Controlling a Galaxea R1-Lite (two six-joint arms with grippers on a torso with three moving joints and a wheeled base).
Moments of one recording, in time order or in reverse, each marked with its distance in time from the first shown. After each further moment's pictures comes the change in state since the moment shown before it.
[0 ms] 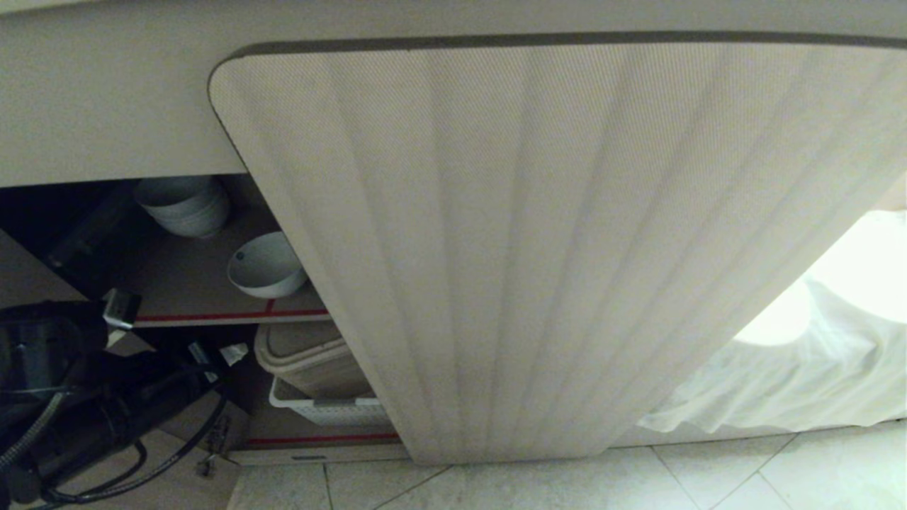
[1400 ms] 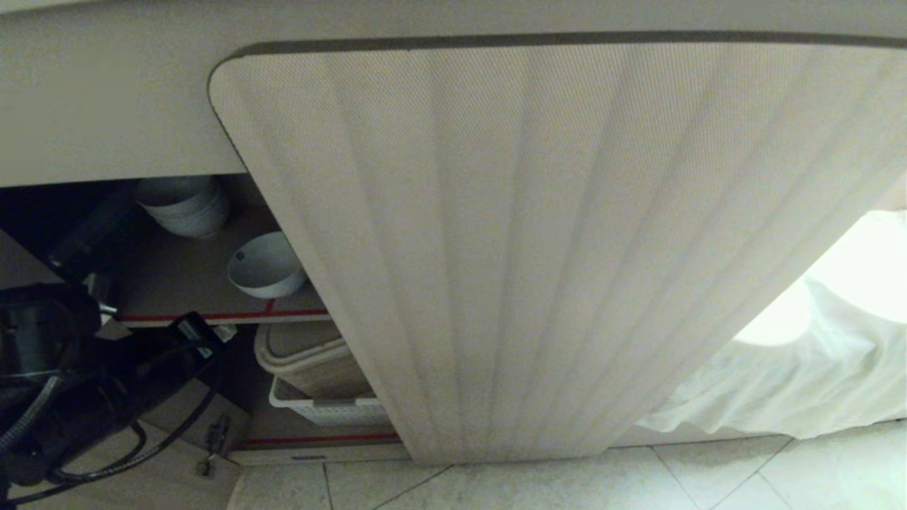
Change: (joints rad) left arm -0.003 -0.008 -0.045 -0.007 0.076 -0.067; right arm 0.000 0.000 0.000 0.000 0.000 0.000
